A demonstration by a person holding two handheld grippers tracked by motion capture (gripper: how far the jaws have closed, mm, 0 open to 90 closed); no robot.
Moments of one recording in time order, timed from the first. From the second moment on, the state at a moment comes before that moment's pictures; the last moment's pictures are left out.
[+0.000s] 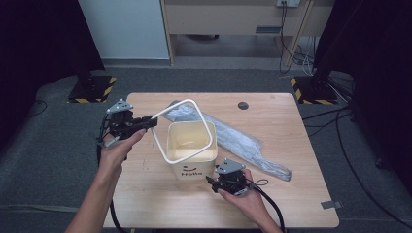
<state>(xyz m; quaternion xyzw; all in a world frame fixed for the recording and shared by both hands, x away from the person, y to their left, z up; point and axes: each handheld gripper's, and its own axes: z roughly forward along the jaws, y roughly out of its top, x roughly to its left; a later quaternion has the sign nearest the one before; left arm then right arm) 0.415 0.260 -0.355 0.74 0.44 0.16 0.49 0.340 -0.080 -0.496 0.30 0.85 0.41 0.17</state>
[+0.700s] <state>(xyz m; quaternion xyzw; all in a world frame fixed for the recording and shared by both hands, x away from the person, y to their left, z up) 0.363 0.344 -0.366 0.71 0.48 0.18 0.49 0.361 -0.127 -0.483 0.32 0.83 0.40 0.20</state>
